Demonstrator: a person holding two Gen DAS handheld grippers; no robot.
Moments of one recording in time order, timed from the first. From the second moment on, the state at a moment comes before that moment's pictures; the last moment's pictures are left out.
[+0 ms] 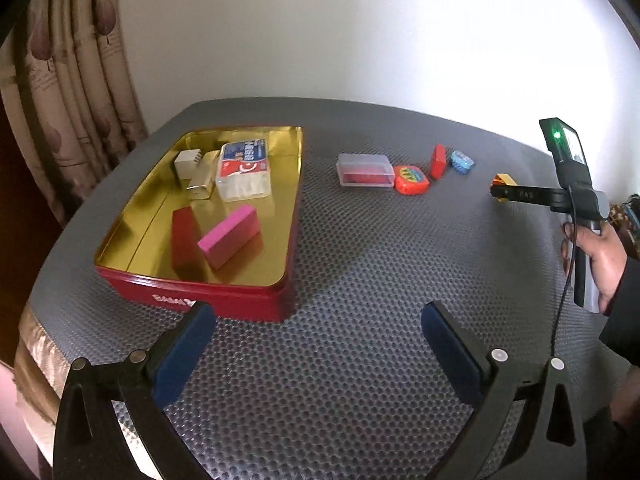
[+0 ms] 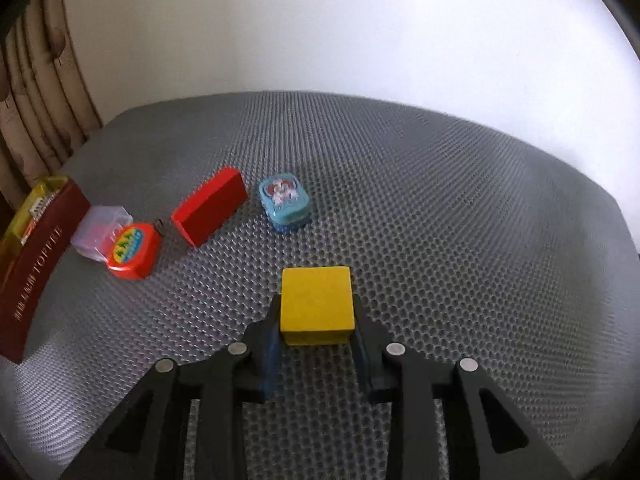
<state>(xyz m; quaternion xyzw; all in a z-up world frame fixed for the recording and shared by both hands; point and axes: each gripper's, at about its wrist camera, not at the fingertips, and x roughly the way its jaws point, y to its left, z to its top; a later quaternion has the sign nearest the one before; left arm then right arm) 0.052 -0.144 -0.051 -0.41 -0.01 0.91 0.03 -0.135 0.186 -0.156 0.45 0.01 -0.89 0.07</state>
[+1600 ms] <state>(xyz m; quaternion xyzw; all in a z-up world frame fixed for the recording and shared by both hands) 0.057 -0.156 -0.045 -0.41 -0.02 0.91 0.02 -0.106 0.069 -0.001 0.34 0.07 -0.93 0.13</state>
